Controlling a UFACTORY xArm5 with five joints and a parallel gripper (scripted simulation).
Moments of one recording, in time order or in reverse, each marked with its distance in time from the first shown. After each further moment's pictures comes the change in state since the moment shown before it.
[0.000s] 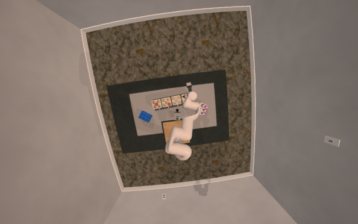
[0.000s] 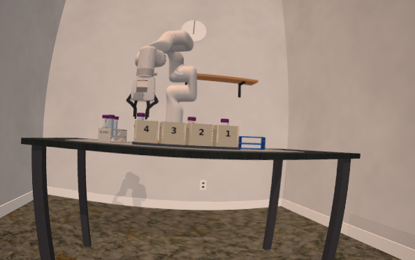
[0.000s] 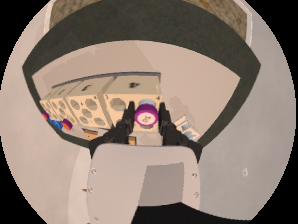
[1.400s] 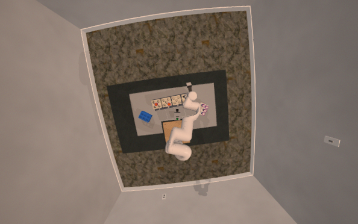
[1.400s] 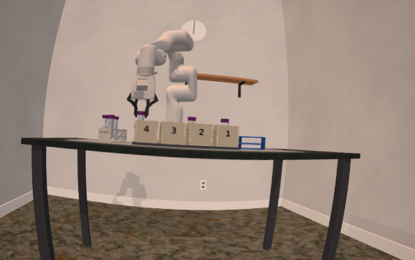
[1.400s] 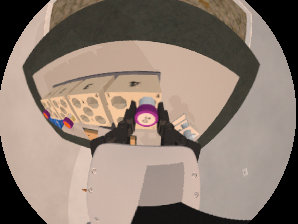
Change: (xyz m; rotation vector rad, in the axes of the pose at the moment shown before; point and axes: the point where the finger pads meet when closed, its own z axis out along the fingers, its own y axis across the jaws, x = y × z) arm 0.000 0.000 -0.006 0.000 0.000 0.000
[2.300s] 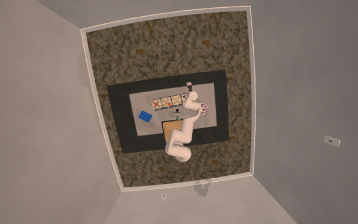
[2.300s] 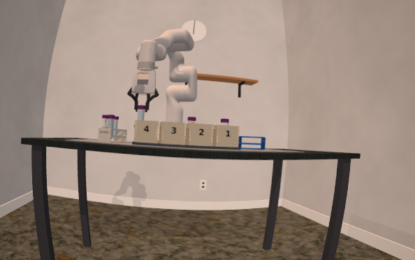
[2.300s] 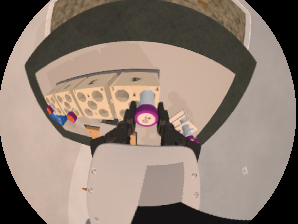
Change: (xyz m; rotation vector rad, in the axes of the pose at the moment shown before) arm 0.000 0.000 -0.023 0.000 0.000 0.000
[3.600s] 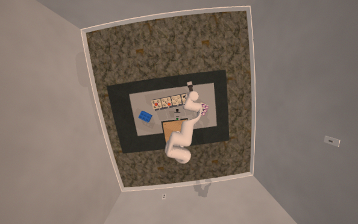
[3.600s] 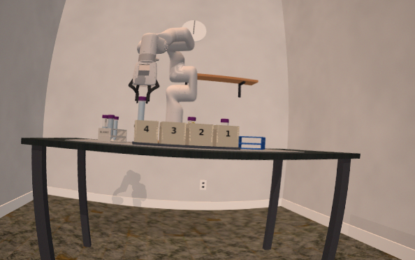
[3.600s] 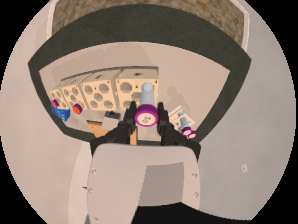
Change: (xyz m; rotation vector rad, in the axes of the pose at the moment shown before) arm 0.000 0.000 -0.035 0.000 0.000 0.000
